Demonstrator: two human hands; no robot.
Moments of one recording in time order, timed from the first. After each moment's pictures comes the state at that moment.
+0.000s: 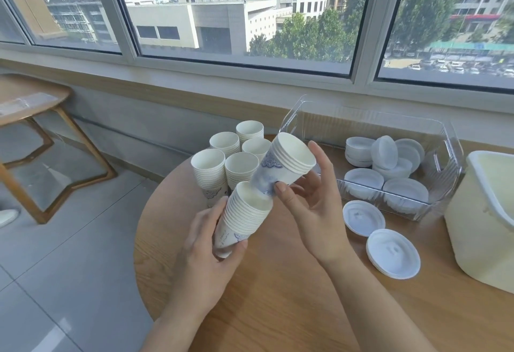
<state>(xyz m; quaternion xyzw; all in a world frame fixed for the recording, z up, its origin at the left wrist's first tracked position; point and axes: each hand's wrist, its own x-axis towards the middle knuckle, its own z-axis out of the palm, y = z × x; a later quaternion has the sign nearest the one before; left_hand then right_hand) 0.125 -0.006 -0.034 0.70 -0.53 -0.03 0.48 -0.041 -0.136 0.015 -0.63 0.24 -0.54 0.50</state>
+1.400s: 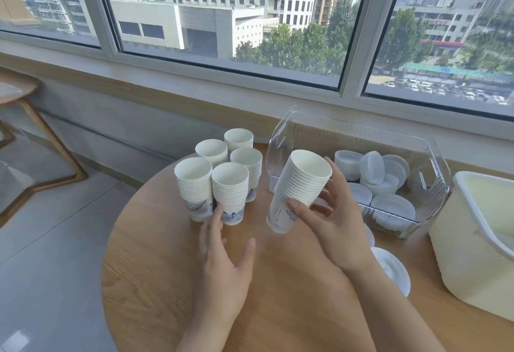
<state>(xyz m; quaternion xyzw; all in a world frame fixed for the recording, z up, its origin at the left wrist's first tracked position) 0.086 -0.058 -0.059 0.69 -0.42 -0.10 0.58 -0.076 -0.170 0.017 -0.69 0.32 -0.49 0.44</state>
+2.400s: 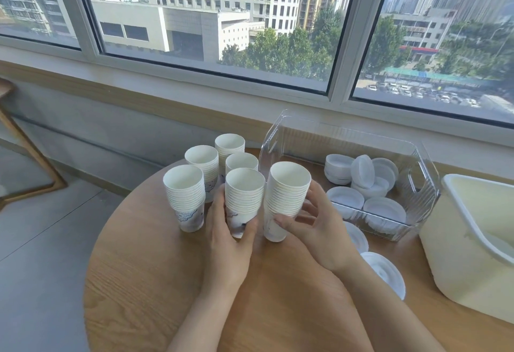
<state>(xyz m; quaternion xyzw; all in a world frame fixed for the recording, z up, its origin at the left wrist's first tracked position) 0.102 -0.118 -0.055 0.62 -0.45 -0.10 0.64 -0.069 -0.185 0.006 -0.72 0.34 -0.41 0.44</state>
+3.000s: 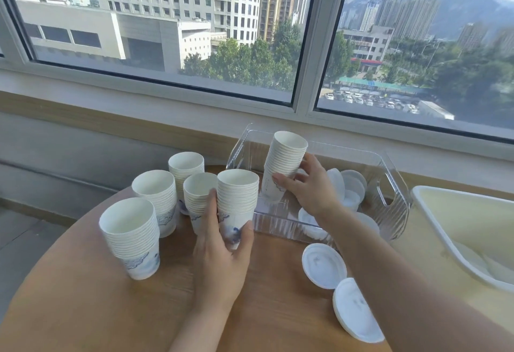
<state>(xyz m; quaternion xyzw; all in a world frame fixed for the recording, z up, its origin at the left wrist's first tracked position) 0.081 -0.173 -0.043 0.60 -0.49 -0.09 0.62 -0.074 -0.317 0.035 -0.67 0.46 -0.44 0.38</state>
